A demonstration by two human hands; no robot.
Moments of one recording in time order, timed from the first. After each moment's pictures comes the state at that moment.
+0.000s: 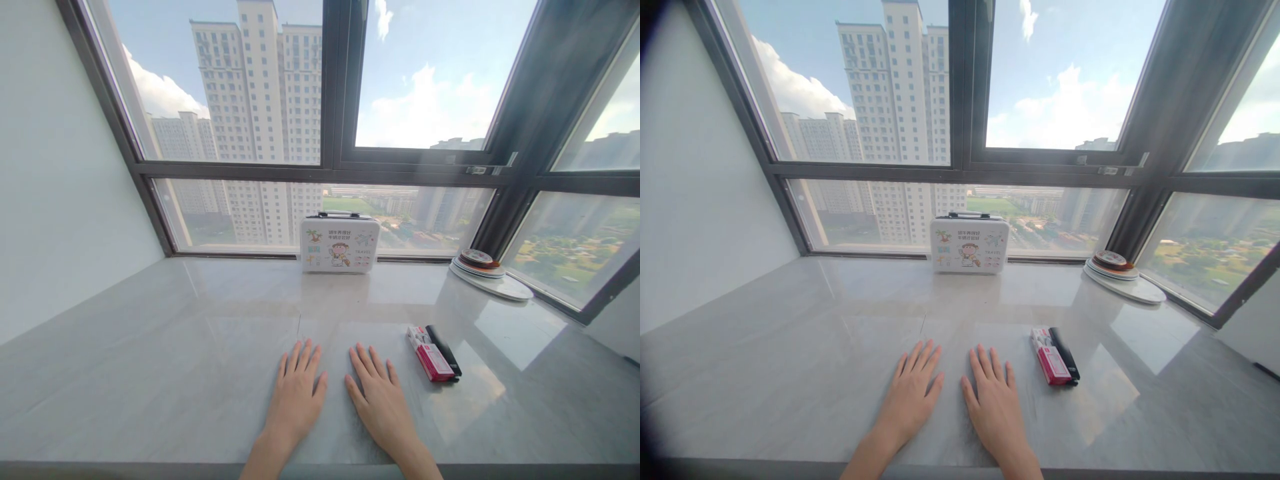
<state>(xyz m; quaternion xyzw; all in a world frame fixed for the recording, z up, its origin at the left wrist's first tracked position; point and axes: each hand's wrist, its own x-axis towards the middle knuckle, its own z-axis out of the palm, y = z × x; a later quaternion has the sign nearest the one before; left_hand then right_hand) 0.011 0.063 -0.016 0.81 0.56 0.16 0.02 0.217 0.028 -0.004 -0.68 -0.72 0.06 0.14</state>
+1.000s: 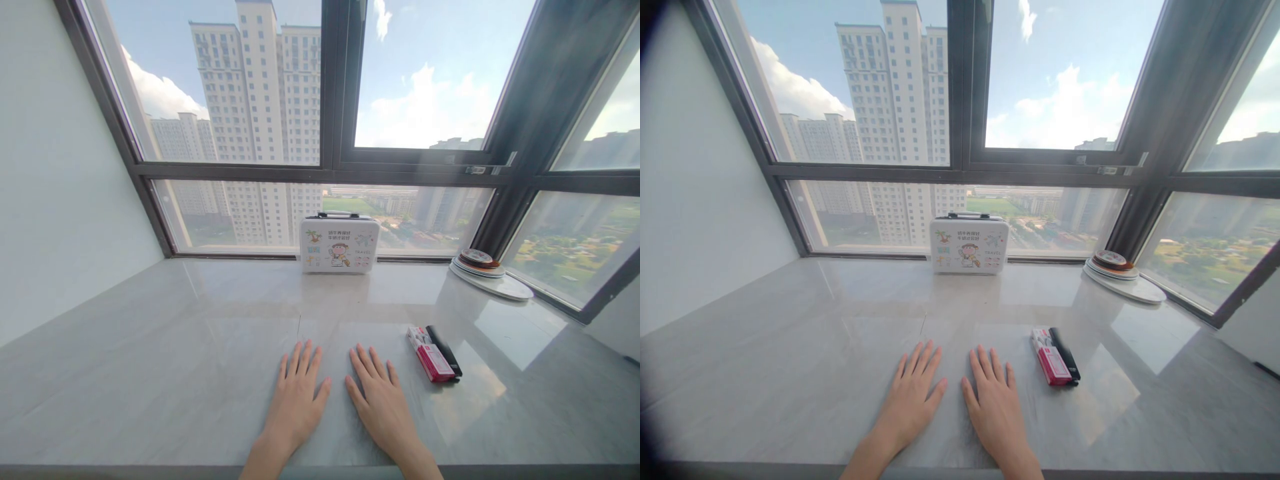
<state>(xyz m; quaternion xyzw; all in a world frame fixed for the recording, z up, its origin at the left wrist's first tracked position) 0.009 0.061 -0.016 0.82 0.55 0.14 0.01 0.217 0.026 -0.003 -0.68 -0.72 0.06 0.13</state>
